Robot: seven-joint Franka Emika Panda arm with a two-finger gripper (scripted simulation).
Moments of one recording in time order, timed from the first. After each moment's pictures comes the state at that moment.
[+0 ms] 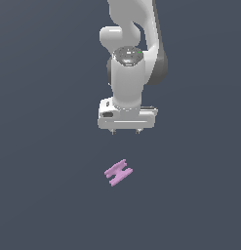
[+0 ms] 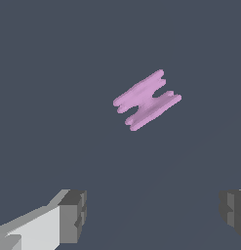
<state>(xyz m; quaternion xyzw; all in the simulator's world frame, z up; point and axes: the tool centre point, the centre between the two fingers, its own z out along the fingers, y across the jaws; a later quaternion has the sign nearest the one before) 0.010 0.023 0.196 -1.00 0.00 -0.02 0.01</state>
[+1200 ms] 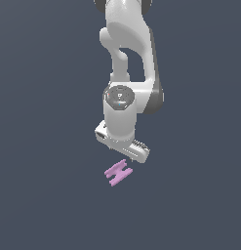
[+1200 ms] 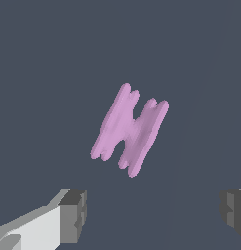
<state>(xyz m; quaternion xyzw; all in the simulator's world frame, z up) 0.072 0.006 0.133 -0.97 0.26 0.00 0.01</state>
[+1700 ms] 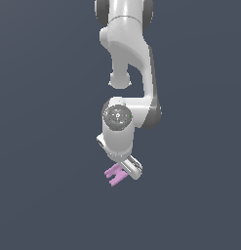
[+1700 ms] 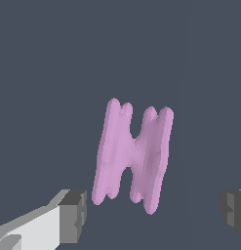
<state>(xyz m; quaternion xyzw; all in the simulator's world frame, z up) 0.097 -0.002 0.094 -0.92 0.39 0.00 0.01</state>
